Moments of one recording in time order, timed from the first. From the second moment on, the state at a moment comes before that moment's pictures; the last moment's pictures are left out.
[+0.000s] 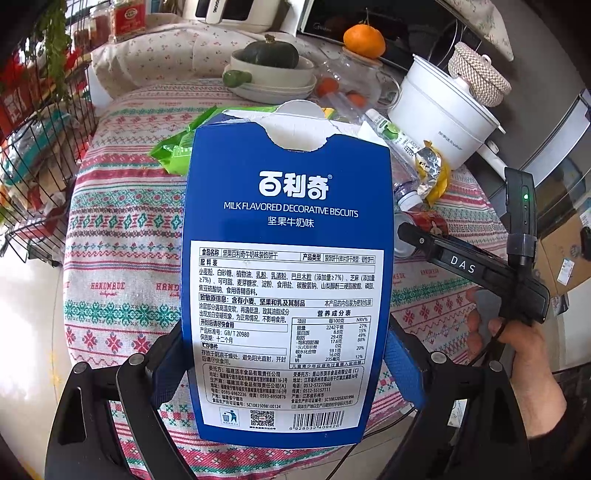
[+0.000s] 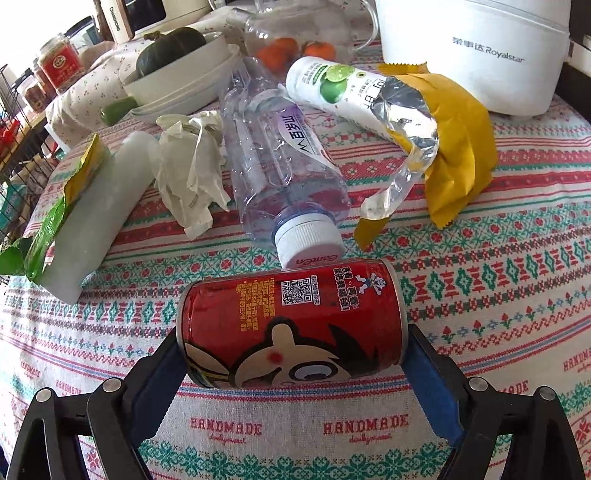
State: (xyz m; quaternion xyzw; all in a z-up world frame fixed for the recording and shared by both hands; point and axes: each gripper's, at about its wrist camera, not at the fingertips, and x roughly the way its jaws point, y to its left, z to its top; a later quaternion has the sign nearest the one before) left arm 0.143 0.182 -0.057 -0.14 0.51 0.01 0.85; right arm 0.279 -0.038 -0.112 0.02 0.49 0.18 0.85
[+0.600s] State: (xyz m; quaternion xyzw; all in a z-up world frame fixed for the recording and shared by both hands) left arm 0.135 0.120 -0.033 -0.10 0.49 -0.05 0.86; right arm 0.240 -0.104 -0.057 0.04 0.51 0.16 0.84
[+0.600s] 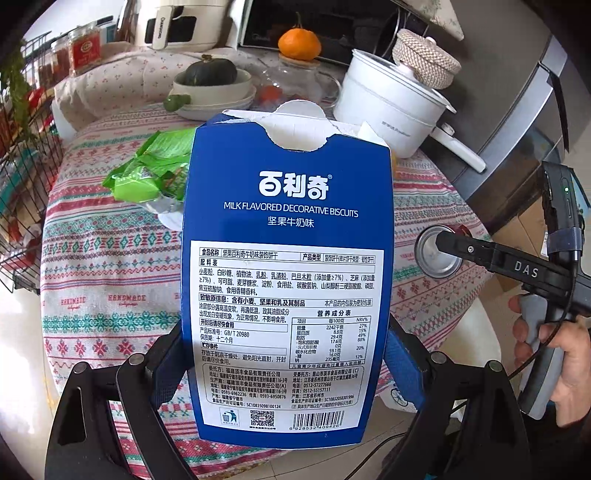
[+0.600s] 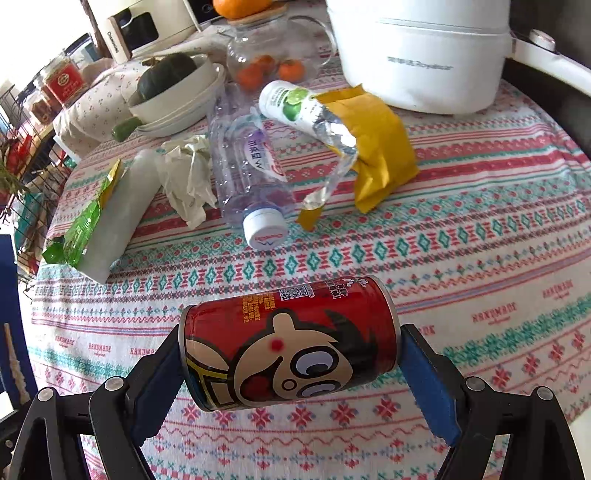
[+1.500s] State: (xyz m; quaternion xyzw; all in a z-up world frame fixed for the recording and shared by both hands) left arm 0.132 -0.165 -0.083 0.00 0.51 -0.30 0.80; right arm 0.134 -0.370 -0.072 0.15 0.56 0.02 0.82
